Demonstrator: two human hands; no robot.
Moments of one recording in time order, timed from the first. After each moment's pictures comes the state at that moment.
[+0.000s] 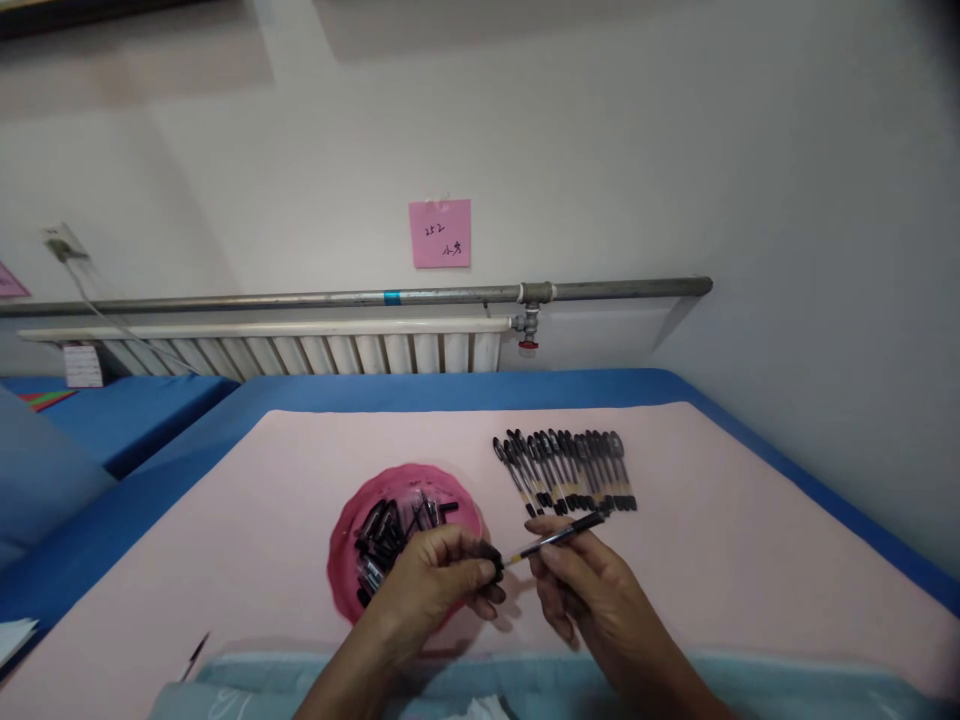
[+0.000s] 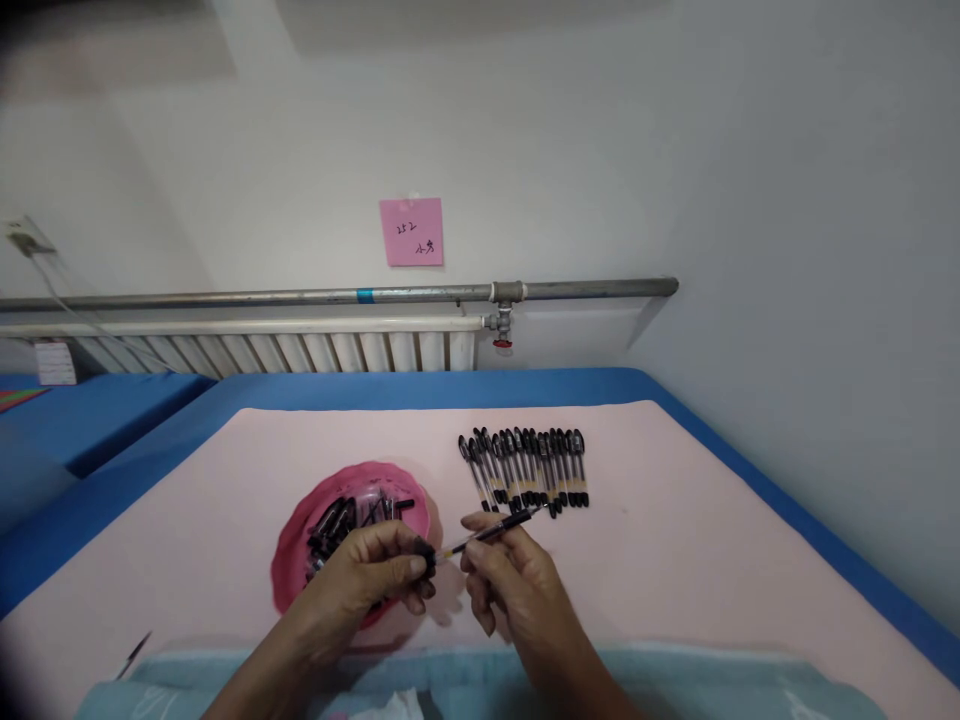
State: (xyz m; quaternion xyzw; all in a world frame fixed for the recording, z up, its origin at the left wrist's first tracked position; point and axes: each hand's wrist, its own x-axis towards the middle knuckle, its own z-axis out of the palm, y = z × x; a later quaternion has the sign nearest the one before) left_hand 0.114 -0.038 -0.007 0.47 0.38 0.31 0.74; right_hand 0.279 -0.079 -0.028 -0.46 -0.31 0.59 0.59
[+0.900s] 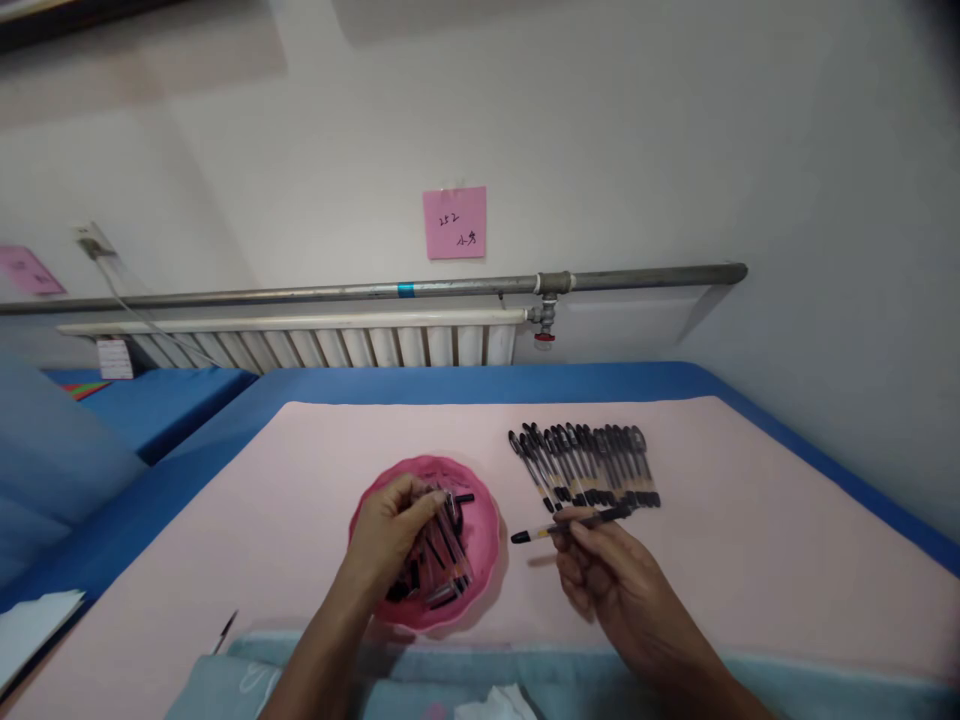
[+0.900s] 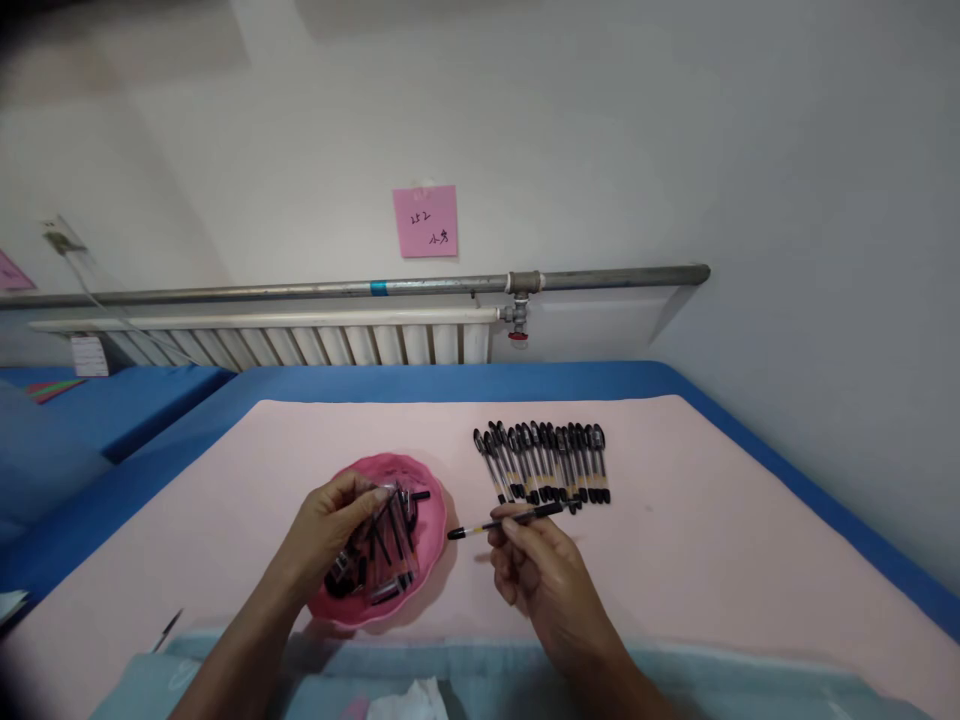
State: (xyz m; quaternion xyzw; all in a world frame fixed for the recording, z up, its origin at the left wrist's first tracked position) left_hand 0.072 -0.007 -0.009 0.55 0.52 0.40 0.51; right_hand 0.280 -0.074 -0.026 -0.45 -0.21 0.60 0.62
